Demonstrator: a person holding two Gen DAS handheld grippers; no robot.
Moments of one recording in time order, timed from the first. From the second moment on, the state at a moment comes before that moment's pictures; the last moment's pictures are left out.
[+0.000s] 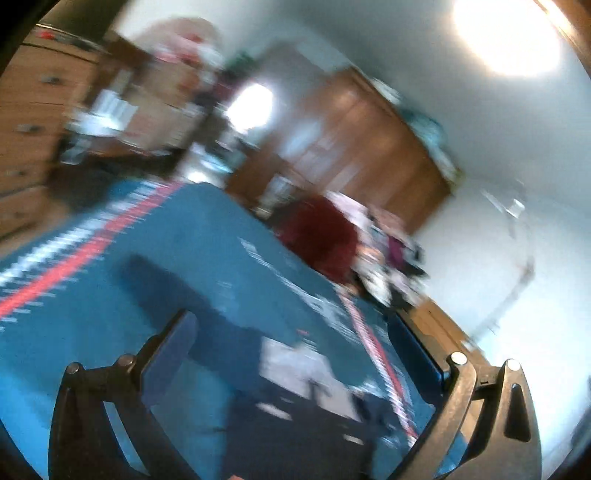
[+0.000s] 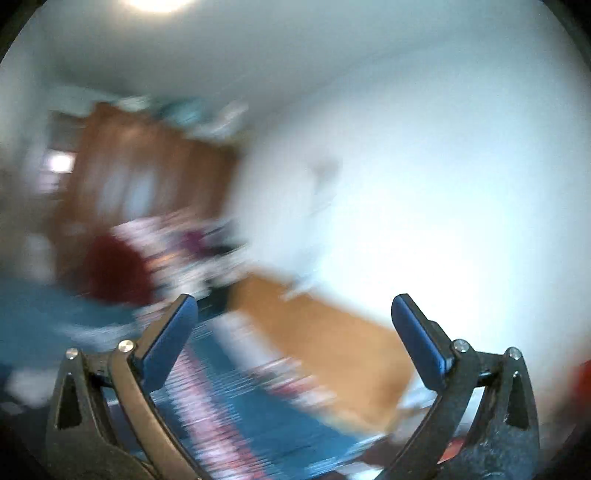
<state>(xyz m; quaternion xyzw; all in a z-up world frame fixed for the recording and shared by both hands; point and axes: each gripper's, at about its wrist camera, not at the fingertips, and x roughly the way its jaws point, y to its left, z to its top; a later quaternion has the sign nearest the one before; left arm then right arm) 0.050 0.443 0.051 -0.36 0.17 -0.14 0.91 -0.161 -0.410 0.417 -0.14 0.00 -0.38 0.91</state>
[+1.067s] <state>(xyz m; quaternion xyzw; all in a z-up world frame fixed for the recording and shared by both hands) 0.078 0.506 0.041 -0.32 0.27 0.05 0.91 0.020 -0.293 0.145 -0.10 0.17 -0.01 0.98</state>
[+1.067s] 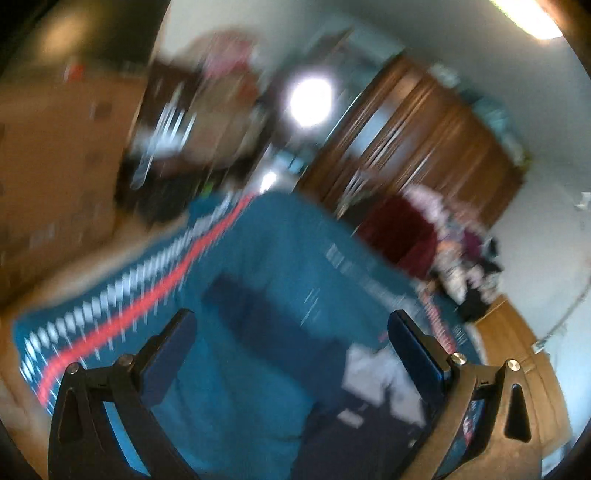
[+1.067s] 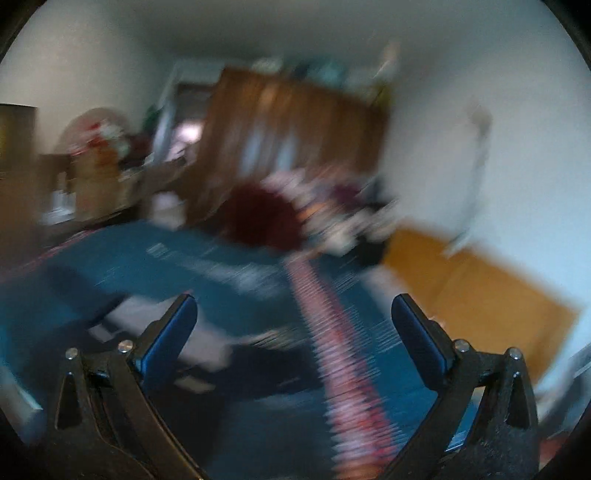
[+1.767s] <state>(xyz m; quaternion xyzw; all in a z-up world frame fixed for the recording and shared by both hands) 0.318 0.550 -0.248 -0.36 0.39 0.11 0.84 0.175 -0.129 -0.014 -0.07 0.32 0.15 0.93</state>
